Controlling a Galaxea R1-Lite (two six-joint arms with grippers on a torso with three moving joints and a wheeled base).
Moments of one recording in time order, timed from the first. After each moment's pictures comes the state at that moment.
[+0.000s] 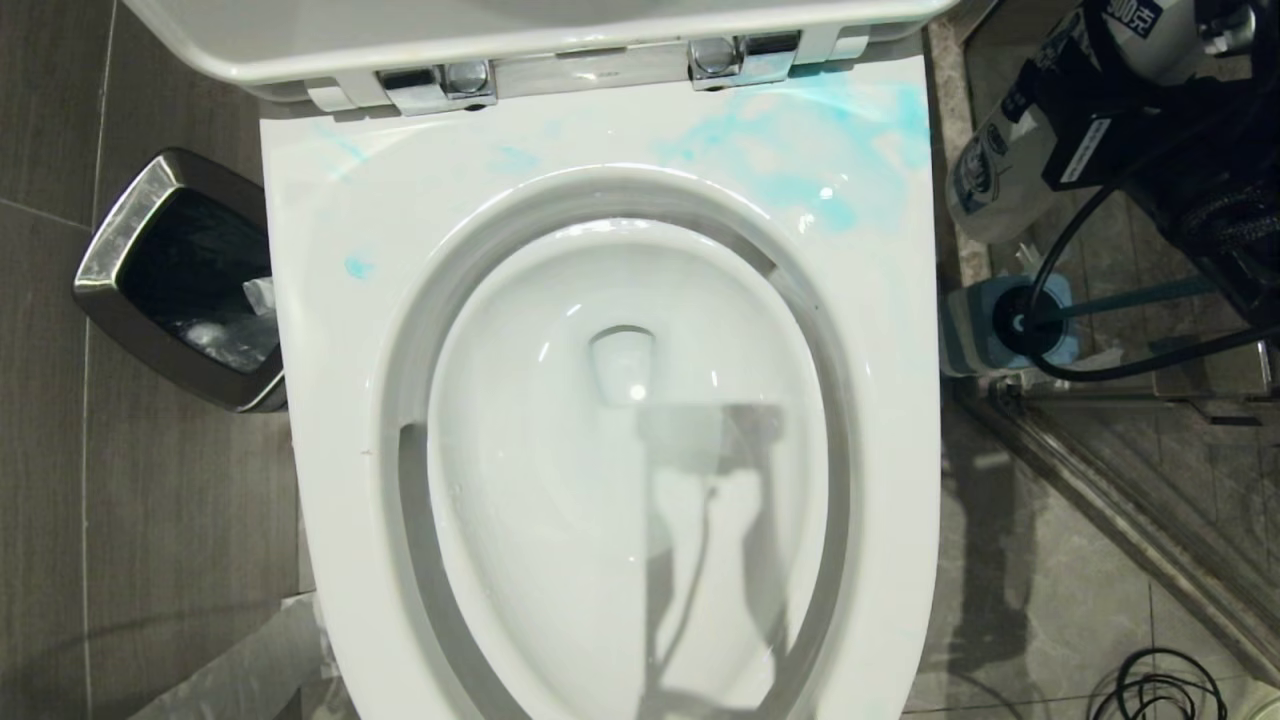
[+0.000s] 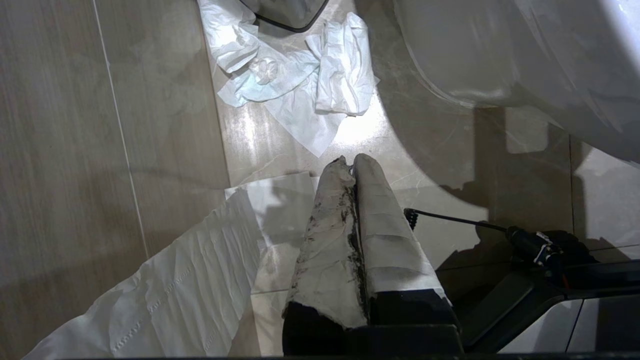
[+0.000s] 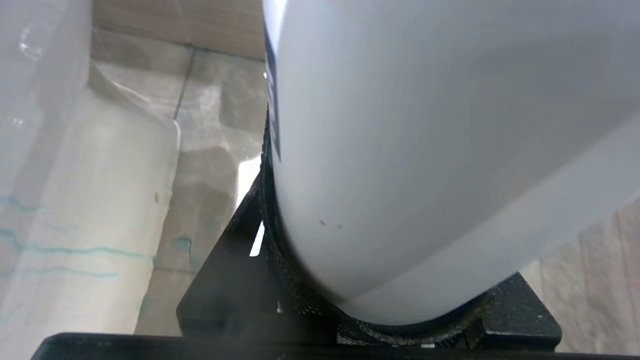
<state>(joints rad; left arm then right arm) 0.00 0.00 0.00 0.00 -0.03 0.07 0.22 1.60 -1.12 -0.94 -0.19 -0.28</state>
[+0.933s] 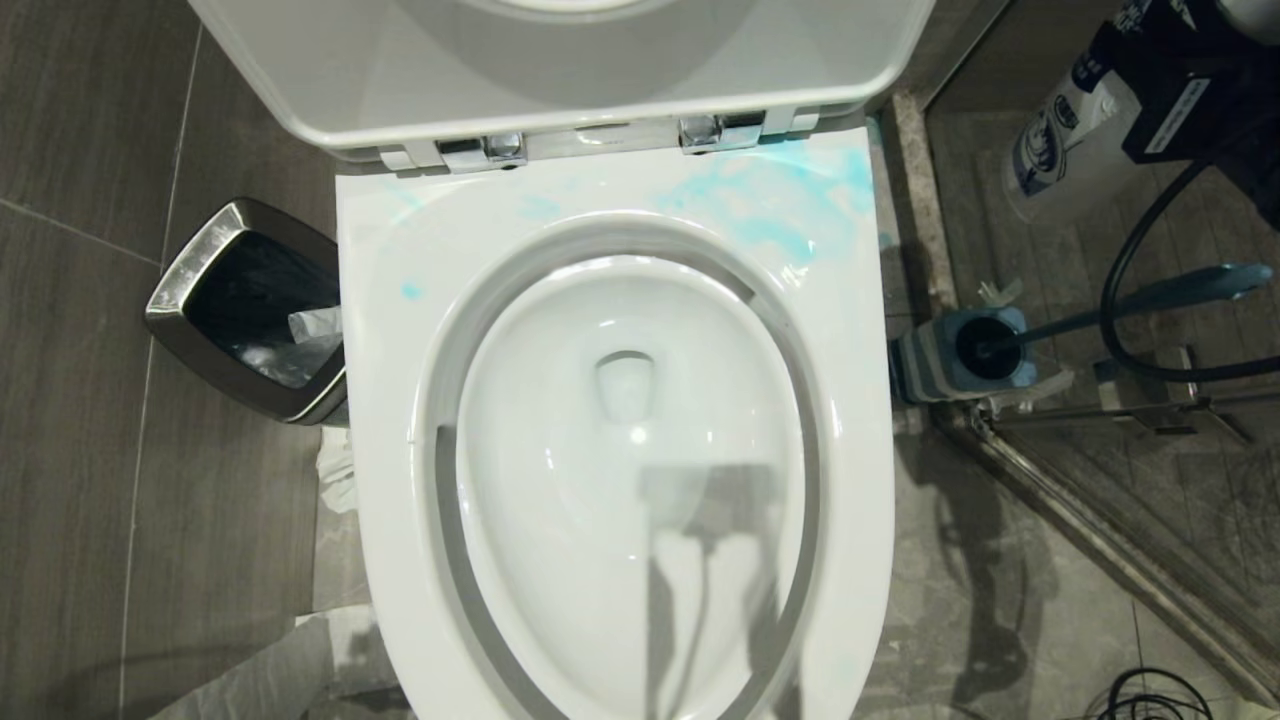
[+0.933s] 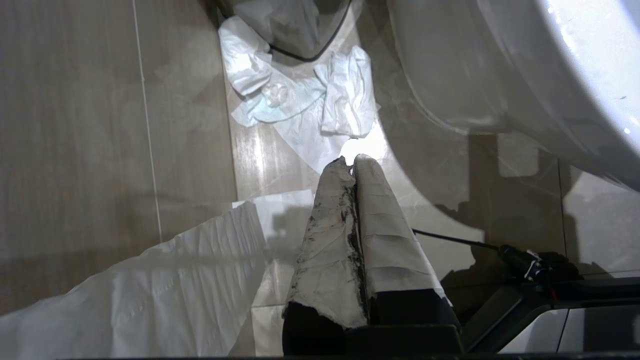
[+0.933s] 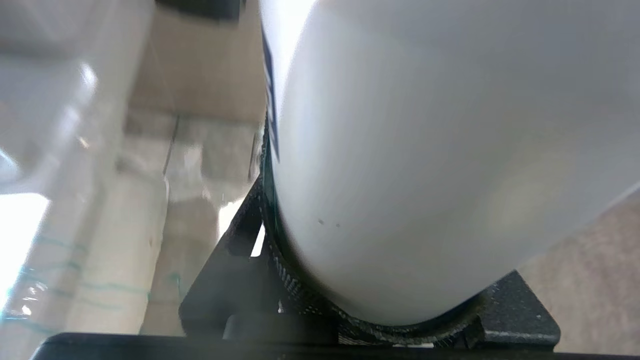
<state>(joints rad) 0.00 0.00 0.00 0.00 -0.01 0.04 0.22 1.47 -1.09 -0.88 -0.24 -0.29</state>
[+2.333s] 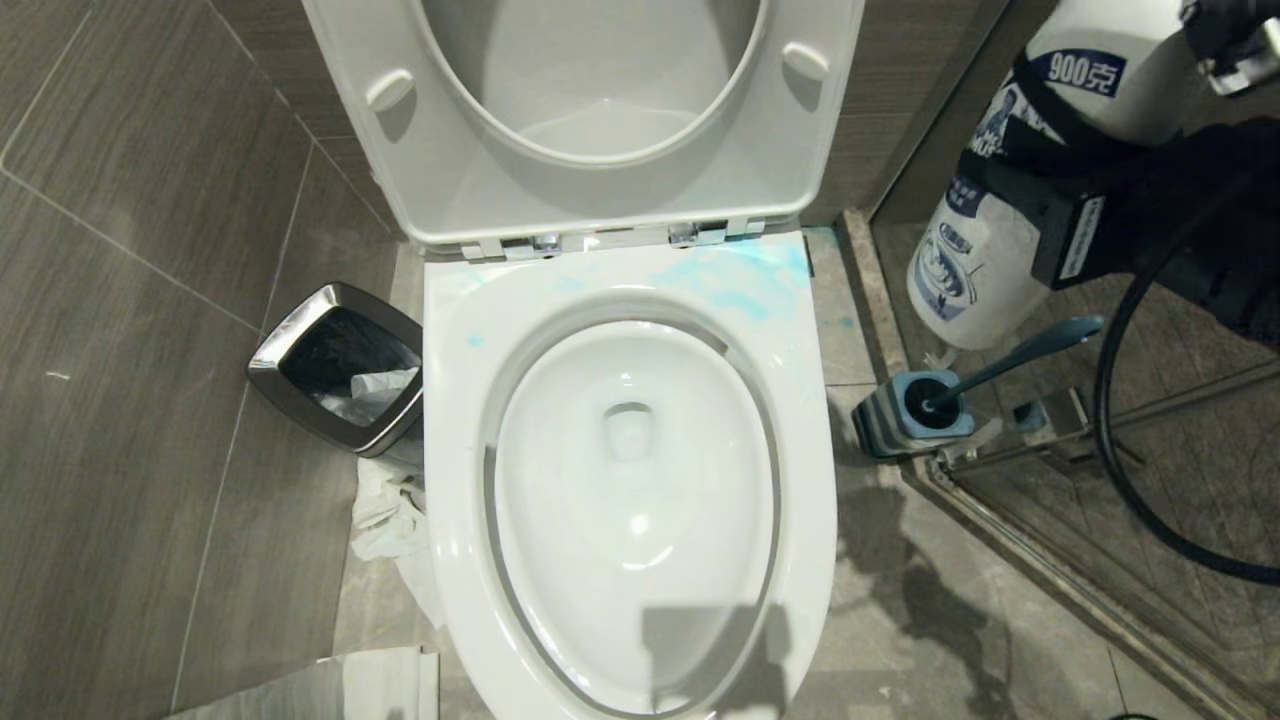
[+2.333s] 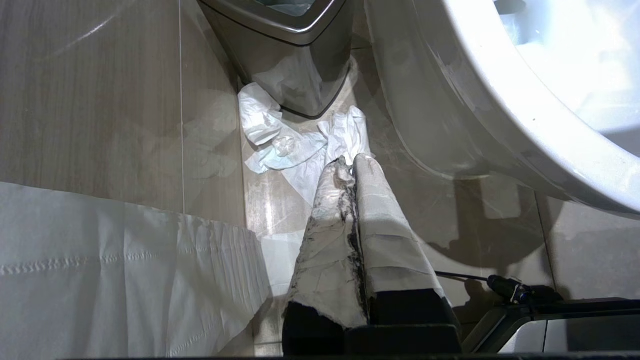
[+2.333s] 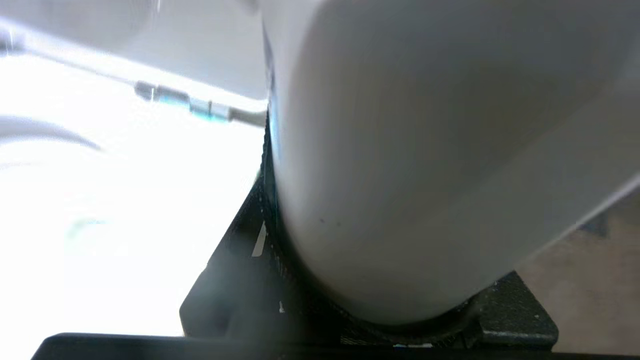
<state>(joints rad) 0.00 0.00 0.00 0.00 -0.01 0.04 0.56 1.38 -1.02 -0.58 -0.40 -0.41</state>
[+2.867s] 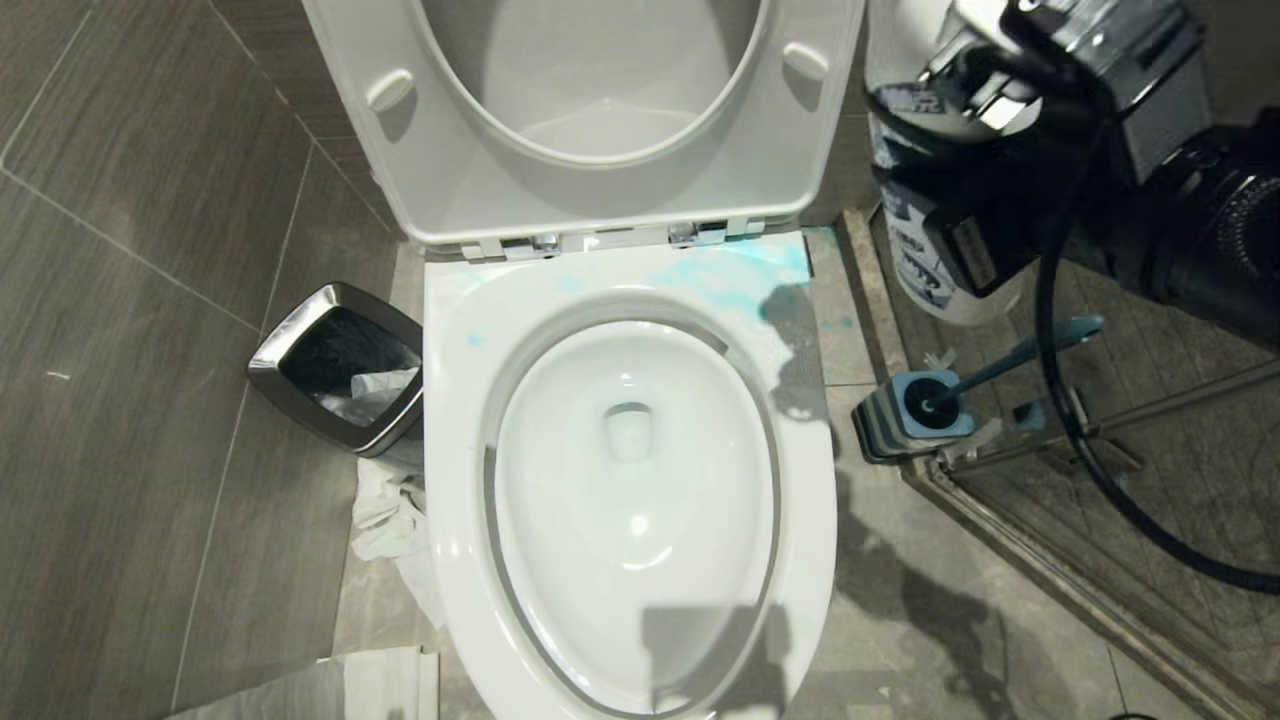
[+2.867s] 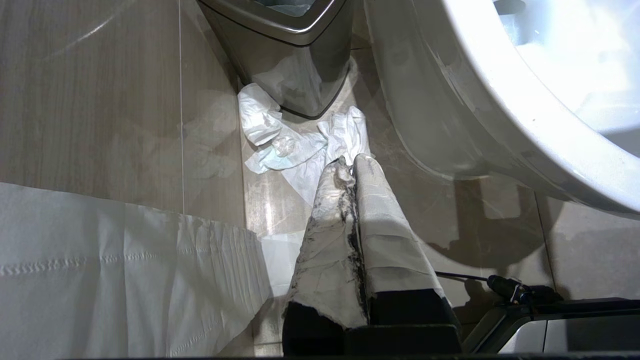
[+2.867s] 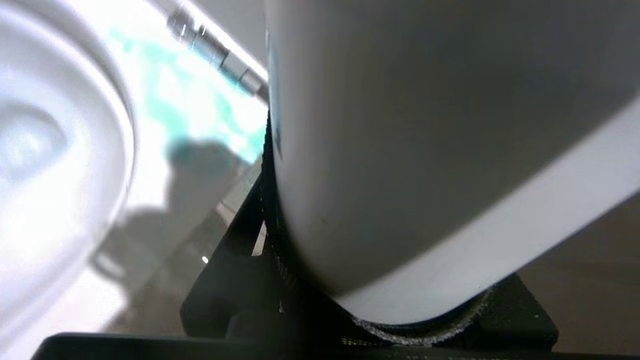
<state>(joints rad) 0.00 0.00 0.00 0.00 -0.01 0.04 0.77 1.49 -1.27 -0.33 -0.60 -0.84</state>
